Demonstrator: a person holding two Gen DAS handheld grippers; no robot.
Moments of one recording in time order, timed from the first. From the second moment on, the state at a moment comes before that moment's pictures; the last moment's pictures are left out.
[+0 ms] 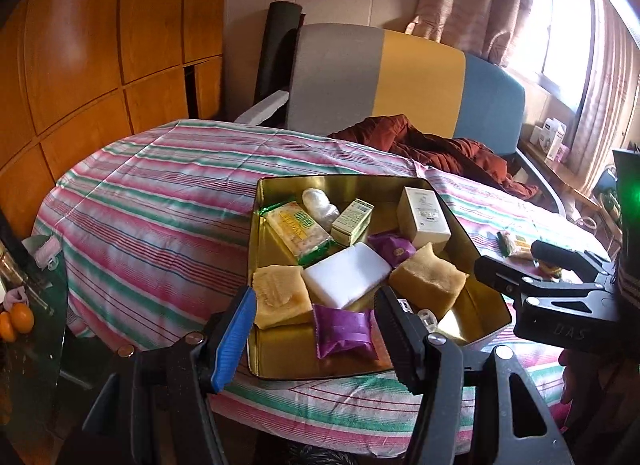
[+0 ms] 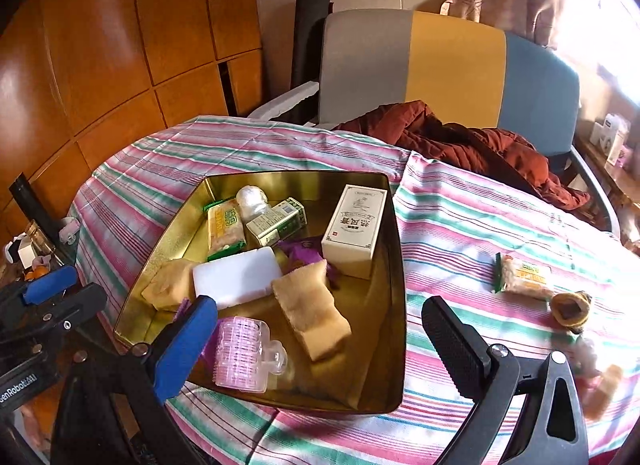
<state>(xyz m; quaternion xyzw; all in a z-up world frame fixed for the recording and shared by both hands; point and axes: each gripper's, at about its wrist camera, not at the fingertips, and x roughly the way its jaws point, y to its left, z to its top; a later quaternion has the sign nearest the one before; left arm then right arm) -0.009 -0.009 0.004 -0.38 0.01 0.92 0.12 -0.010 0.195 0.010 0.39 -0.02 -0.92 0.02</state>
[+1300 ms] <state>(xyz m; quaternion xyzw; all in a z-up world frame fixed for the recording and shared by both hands) 0.018 0.131 -0.009 -0.39 0.14 0.85 0.32 0.082 0.458 0.019 0.36 -0.14 -0.89 -0.24</state>
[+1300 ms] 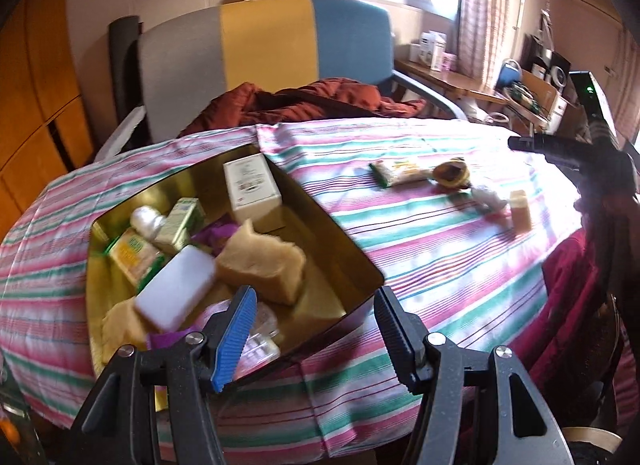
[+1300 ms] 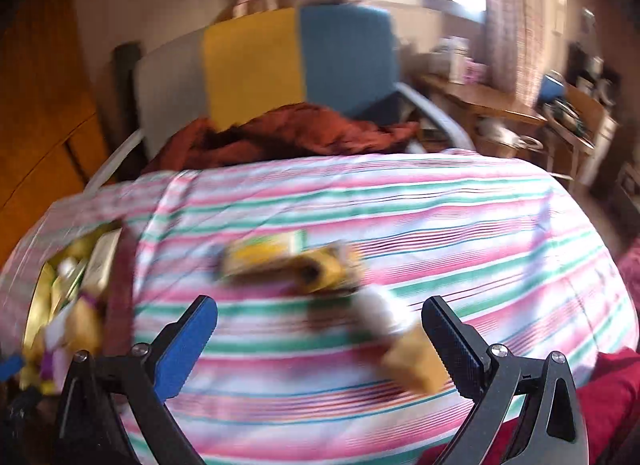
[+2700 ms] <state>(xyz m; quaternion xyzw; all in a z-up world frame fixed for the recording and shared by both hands) -0.052 0.351 -0.049 -0.42 0.24 0.77 0.41 0.146 0.590 -0.056 0.32 -0.48 -0.77 -0.26</state>
